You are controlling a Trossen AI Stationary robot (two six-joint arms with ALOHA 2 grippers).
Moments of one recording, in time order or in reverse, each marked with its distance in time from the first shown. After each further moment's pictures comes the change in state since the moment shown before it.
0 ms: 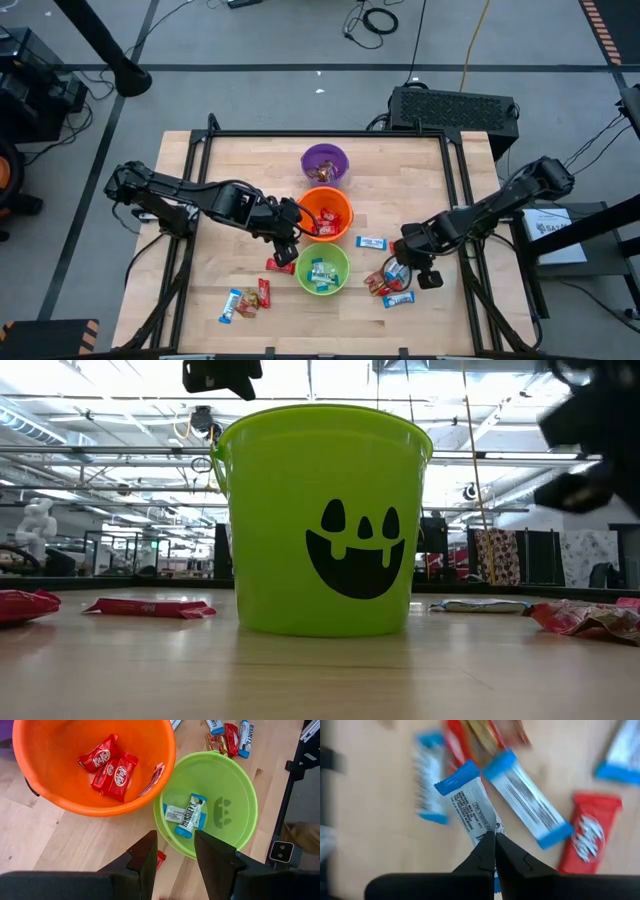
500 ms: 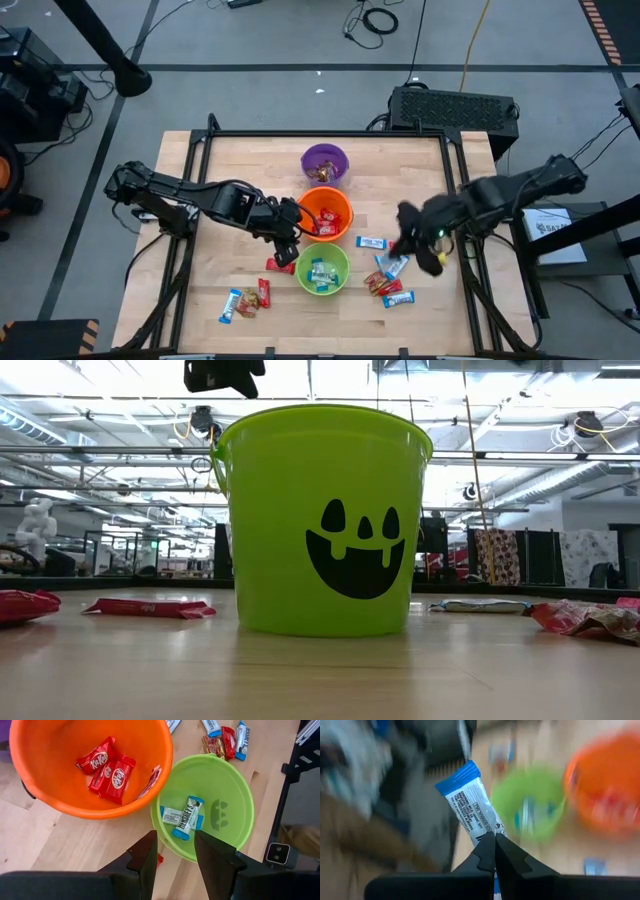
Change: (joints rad) left arm 0.000 -0.003 0.000 0.014 0.002 -0.003; right arm -0.071 -0.200 0.405 0.110 0.101 0.228
